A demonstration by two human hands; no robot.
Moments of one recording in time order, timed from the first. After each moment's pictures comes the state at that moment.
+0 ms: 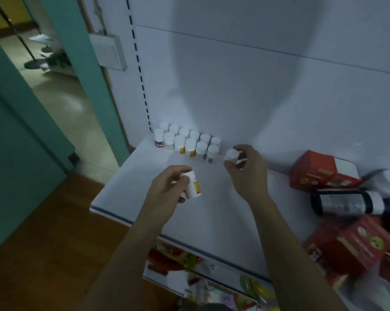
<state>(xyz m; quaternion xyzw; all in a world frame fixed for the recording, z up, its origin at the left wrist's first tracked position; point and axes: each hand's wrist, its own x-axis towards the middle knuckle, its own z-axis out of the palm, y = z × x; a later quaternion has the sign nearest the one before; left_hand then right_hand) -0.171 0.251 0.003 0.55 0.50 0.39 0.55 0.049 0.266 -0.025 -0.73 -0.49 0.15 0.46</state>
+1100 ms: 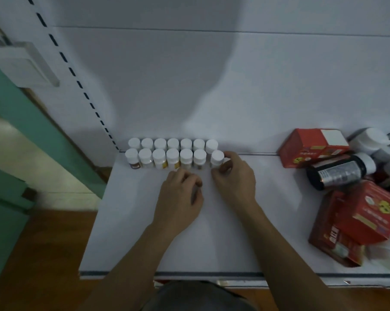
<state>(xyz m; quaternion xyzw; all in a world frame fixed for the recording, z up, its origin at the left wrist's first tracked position) -0.139 0.342 -0.061 0.89 0.33 0.23 0.20 0.019 0.282 -0.052 -0.84 -0.36 0.11 0.39</state>
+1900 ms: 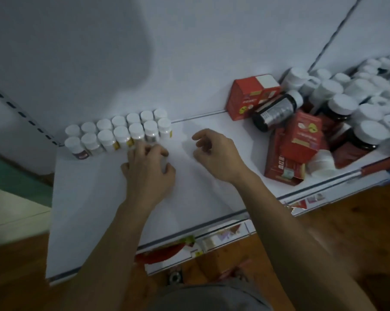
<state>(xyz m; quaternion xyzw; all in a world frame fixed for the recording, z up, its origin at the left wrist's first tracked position) -0.128 0.326 -0.046 0.89 0.39 0.12 0.21 0.019 0.204 -0.022 -0.84 -0.38 0.18 0.35</state>
